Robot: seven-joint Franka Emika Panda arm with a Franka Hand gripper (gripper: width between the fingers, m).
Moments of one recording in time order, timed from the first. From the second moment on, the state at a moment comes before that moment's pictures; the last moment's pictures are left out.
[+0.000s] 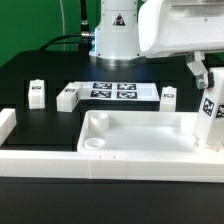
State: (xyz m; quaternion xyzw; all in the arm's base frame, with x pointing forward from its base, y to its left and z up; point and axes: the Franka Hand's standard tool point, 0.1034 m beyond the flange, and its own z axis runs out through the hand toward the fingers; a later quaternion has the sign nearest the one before) arm 0.637 0.099 0.122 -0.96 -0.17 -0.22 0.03
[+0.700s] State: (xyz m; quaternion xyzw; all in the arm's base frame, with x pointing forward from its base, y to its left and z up) arm 0.637 0.100 0.121 -0.96 -0.17 -0.23 0.03
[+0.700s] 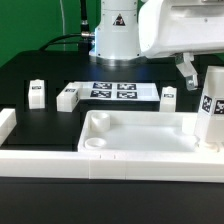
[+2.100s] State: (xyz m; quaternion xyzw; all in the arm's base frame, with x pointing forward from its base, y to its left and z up) arm 0.631 0.109 0.135 -0.98 -0.17 -0.05 0.03
